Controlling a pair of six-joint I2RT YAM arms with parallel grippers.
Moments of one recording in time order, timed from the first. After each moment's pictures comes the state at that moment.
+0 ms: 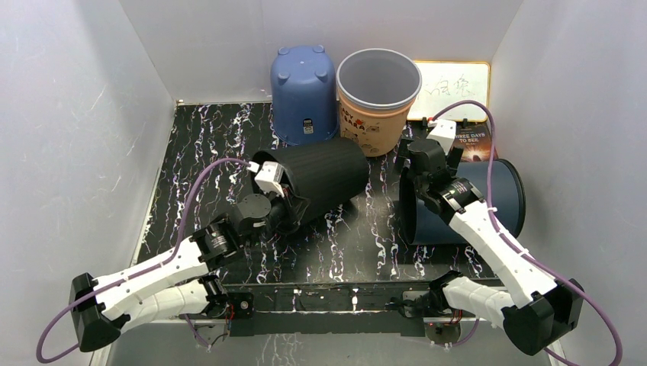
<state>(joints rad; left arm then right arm) -1.00 0.87 0.69 -0.13 -0.37 -0.58 0.44 1.04 0.98 -0.51 0.62 0.37</state>
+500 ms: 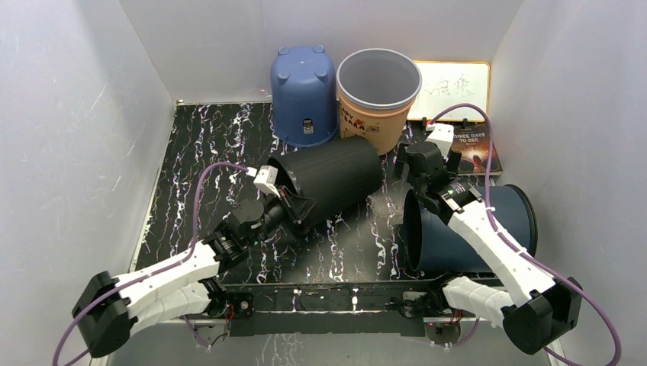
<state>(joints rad) -0.91 0.88 0.49 0.23 -0.17 -0.68 0.44 1.05 0.97 -0.56 0.61 0.40</state>
